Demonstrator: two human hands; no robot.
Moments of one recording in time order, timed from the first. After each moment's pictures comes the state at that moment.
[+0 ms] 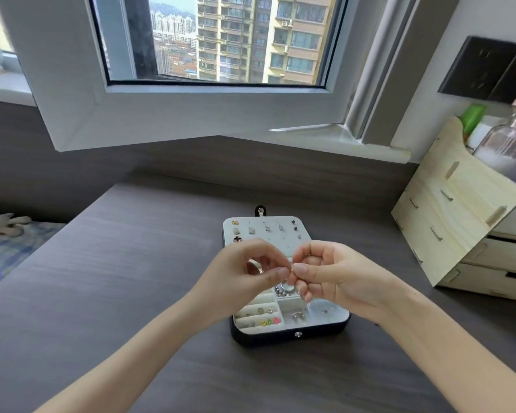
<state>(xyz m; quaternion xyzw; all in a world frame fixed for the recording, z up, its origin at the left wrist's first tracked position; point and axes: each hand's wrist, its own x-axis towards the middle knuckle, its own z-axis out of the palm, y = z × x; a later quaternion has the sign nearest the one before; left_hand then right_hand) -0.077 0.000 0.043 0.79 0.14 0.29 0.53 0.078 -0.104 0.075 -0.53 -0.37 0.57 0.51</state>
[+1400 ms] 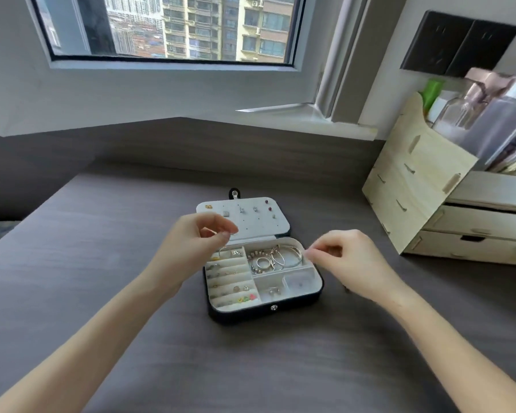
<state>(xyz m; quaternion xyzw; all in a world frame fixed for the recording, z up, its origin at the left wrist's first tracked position) -0.076 0.017 0.043 0.73 0.33 0.27 0.53 0.106 -0.142 0.050 -0.82 -0.47 0.10 0.30</state>
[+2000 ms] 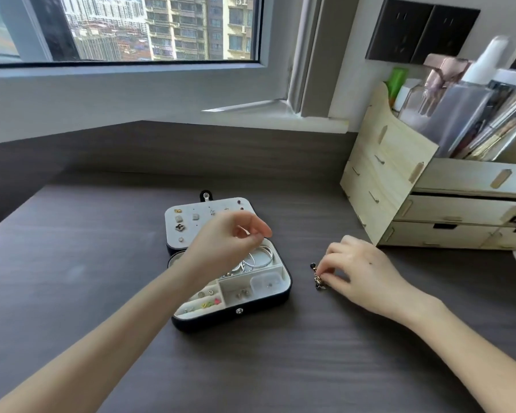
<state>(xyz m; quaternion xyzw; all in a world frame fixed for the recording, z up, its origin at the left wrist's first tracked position) -0.014 -0.029 0.063 0.81 0.24 0.21 0.49 0.163 -0.189 0.019 -0.75 -0.64 -0.11 0.13</state>
